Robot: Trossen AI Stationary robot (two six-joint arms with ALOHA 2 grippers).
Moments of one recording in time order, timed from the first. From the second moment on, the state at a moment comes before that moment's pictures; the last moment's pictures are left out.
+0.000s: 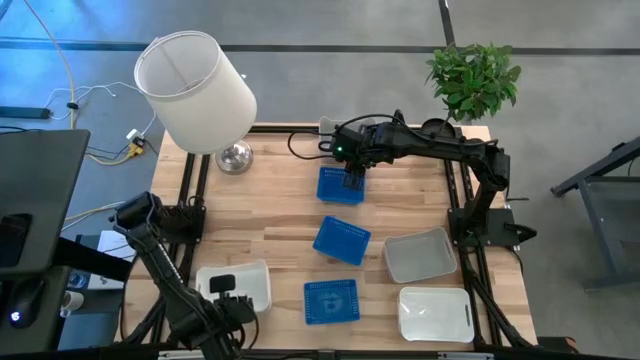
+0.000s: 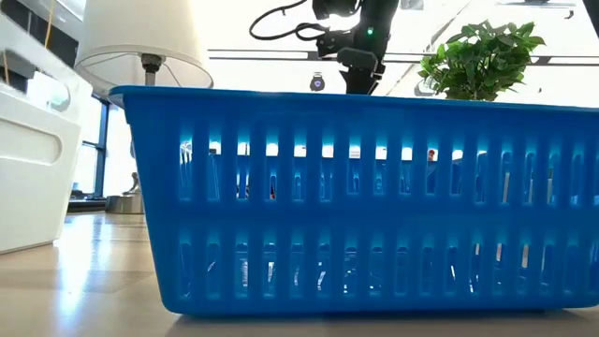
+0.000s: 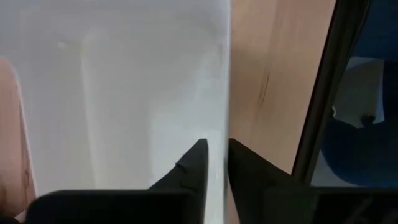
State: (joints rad) left arm -0.85 1.84 1.52 -1.23 -0.20 -1.12; right arm -0.24 1.80 1.69 -1.10 0.27 -0.02
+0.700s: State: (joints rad) left arm -0.81 1.73 1.52 -1.32 -0.24 -0.99; right arm -0.24 1.80 1.69 -1.13 -0.03 -0.10
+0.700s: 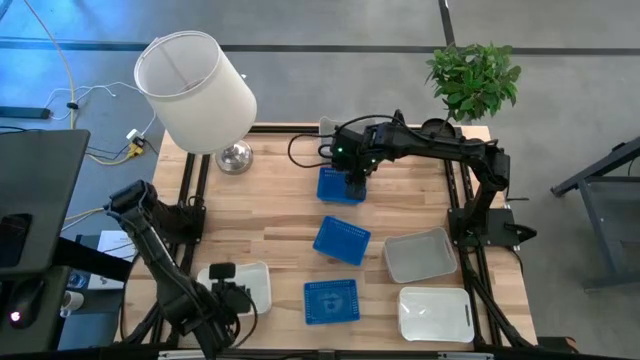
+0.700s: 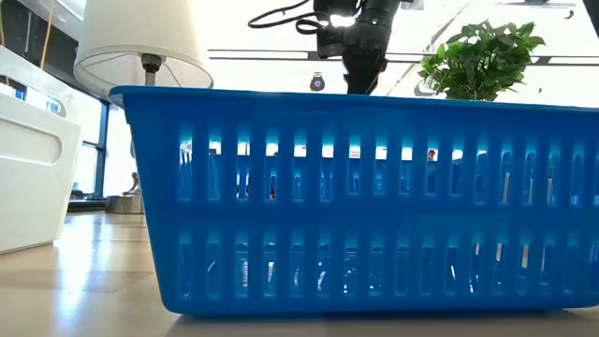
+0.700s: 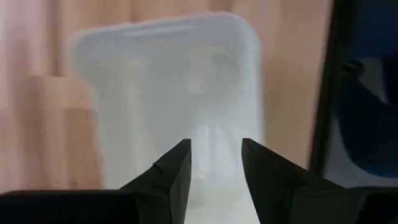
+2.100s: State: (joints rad) left arm -0.55 1.08 1.06 -1.32 -0.45 -1.04; right arm -0.17 2.05 1.69 -1.13 0.01 -0.08
